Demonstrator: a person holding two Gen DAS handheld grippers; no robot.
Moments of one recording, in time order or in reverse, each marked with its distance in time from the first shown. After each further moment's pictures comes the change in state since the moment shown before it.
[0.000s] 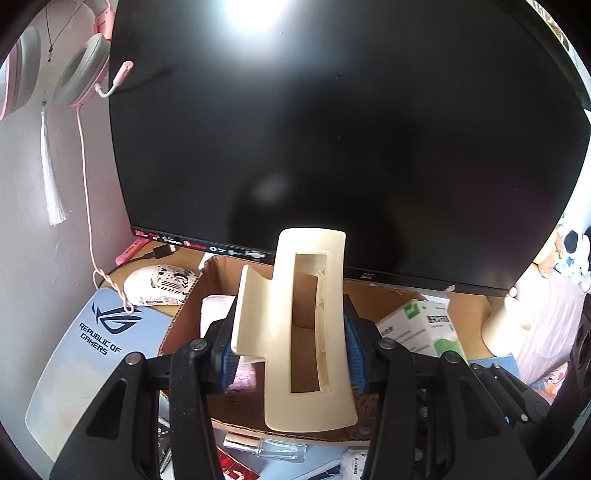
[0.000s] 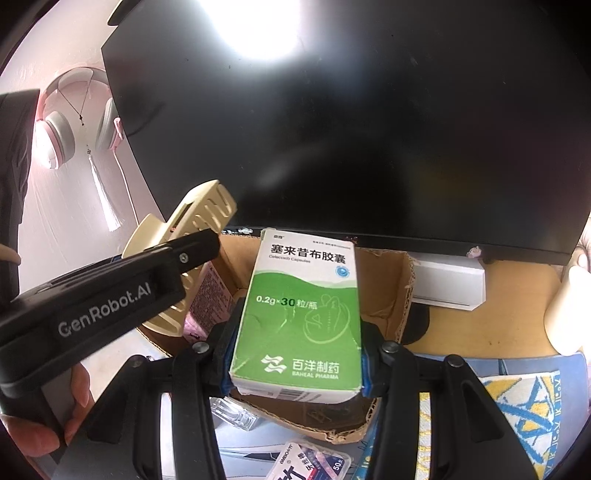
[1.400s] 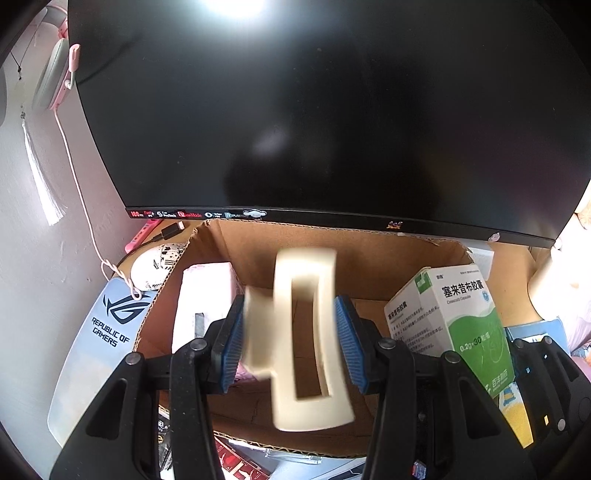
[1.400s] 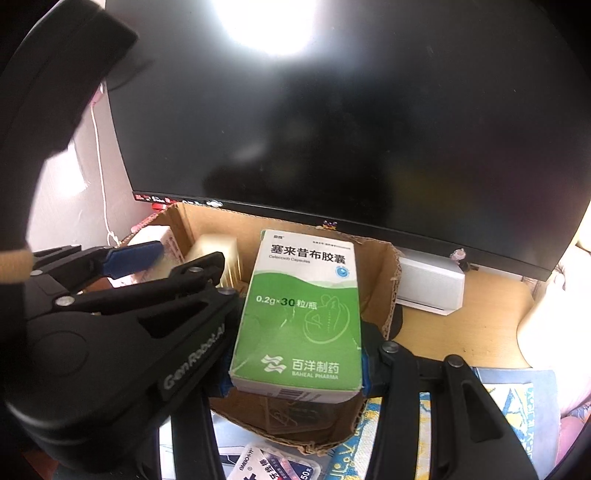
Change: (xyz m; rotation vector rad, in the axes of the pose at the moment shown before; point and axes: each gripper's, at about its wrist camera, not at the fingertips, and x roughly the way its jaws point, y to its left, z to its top) left arm 0.048 -0.023 -0.017 0.113 0.134 0.162; right arm 0.027 0.001 -0.013 -0.104 0.047 -0.172
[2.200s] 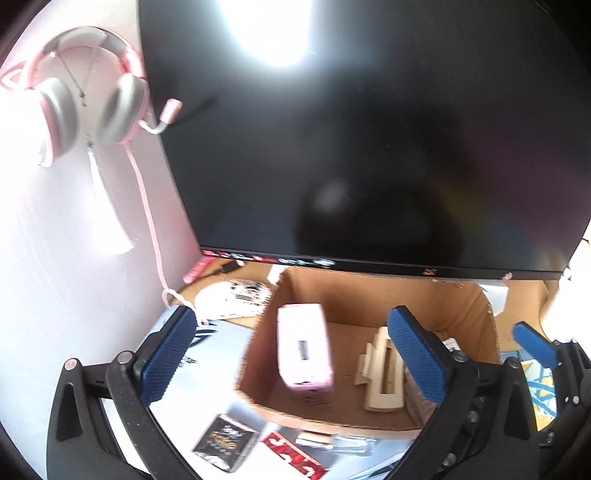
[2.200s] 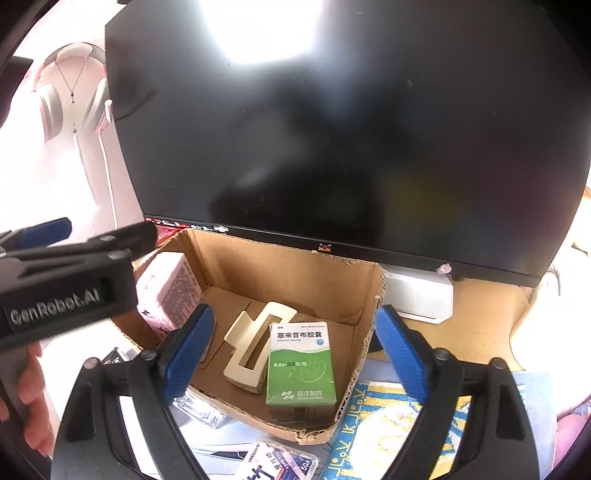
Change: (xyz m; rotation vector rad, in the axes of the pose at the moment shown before) left arm -0.061 0.045 0.015 -0.037 -0.138 0.127; right arm -0.039 -0.005 0.015 0.013 -0.053 0.038
